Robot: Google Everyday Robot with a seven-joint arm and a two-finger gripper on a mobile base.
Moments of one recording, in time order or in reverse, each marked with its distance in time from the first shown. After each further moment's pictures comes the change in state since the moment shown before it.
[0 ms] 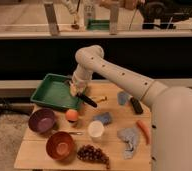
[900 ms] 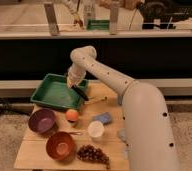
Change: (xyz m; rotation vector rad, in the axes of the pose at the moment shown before) arm 0.090 0.048 0.055 -0.001 0.108 0.097
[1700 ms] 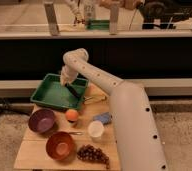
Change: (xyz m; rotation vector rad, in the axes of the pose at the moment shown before) arm 0.052 -0.002 0.042 -0.070 0.084 0.054
